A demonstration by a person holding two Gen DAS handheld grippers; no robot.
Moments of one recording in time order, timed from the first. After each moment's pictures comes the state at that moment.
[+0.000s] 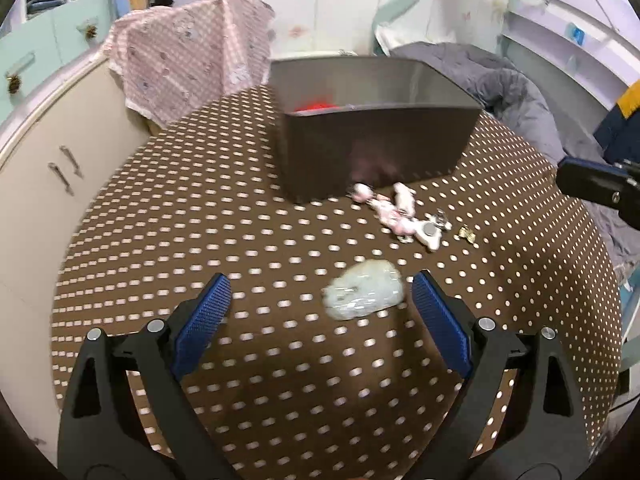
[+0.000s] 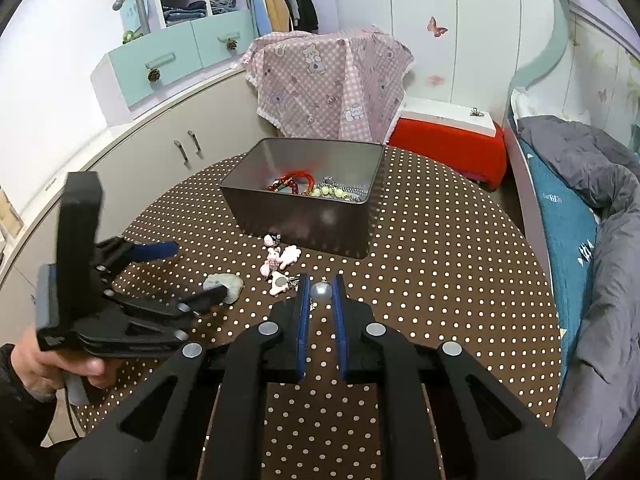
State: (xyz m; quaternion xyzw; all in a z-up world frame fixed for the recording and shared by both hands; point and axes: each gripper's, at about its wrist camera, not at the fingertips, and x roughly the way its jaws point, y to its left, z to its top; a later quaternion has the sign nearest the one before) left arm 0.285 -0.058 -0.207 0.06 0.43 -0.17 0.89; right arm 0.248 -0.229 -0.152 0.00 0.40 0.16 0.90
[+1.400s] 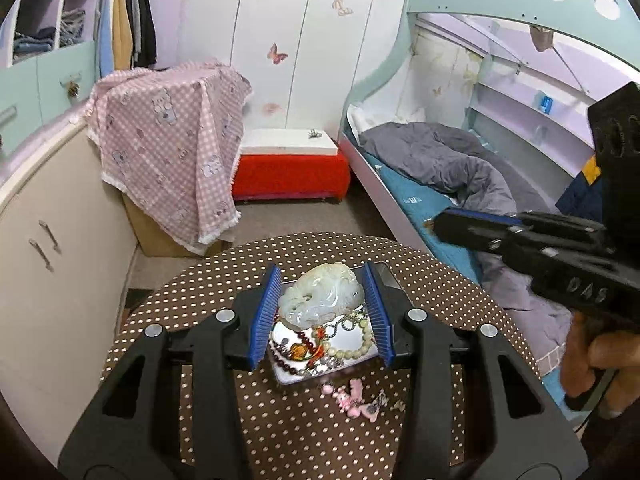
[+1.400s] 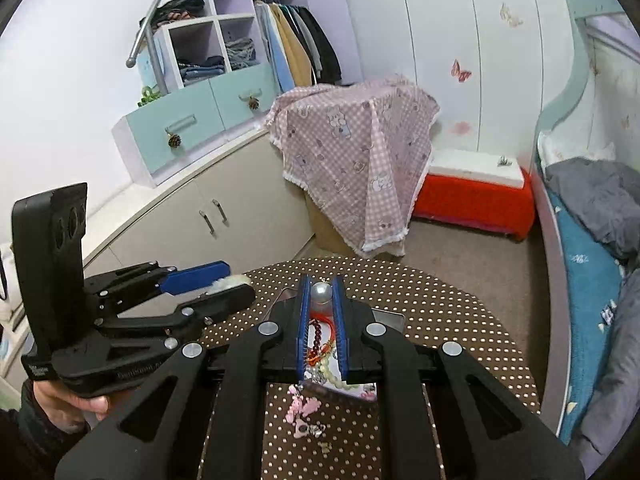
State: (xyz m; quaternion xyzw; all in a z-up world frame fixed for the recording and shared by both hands) left arm 0.351 -0.059 -0.086 0.00 0.33 -0.23 0.92; right arm 0.351 -0.226 -0.066 0.04 0.34 0.22 0.91
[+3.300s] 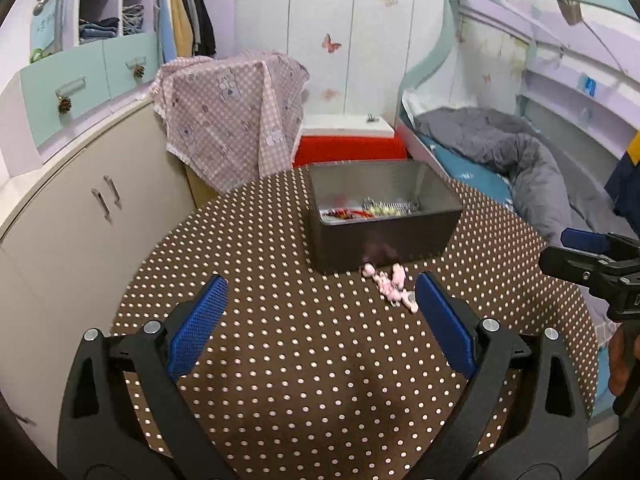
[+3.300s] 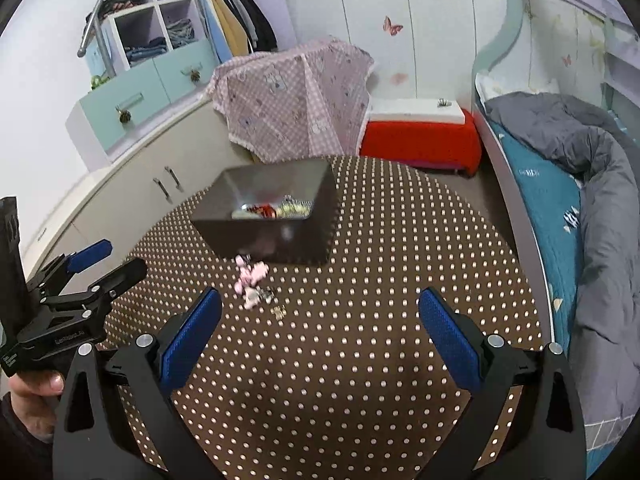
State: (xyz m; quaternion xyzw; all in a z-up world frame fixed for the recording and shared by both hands) left arm 0.246 -0.042 -0.142 0.04 0.33 -0.11 0.94; right arm 0.236 -0.279 -0.140 0.06 0.39 0.11 0.91
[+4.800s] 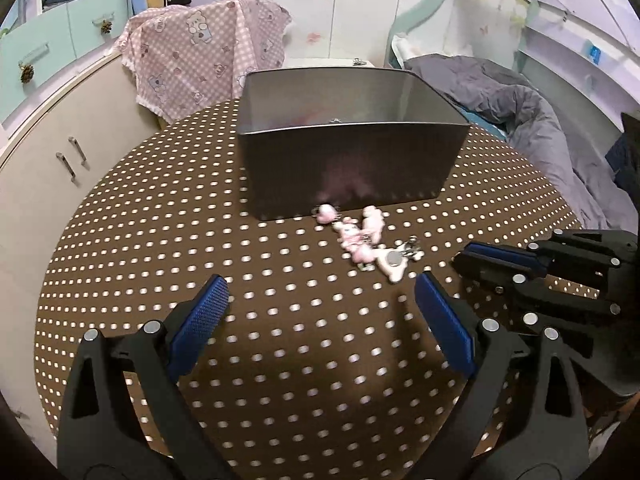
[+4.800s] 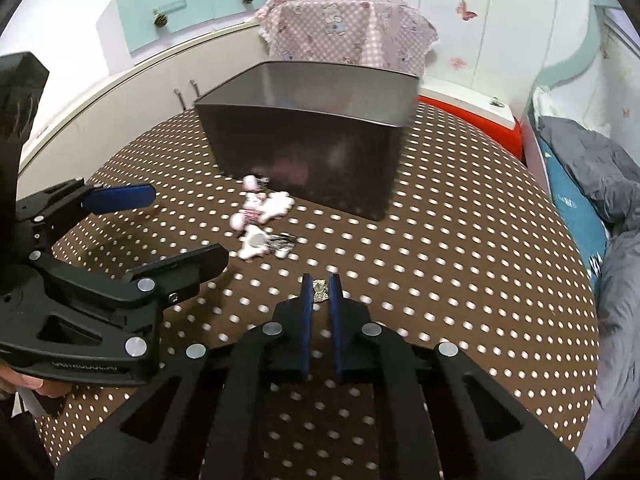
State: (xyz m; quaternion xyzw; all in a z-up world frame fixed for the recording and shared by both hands) left arm 0.280 -0.080 -0.201 0.04 0.42 -0.13 0.90; right arm 0.265 -0.244 -0.204 -0.05 0.44 0.18 0.88
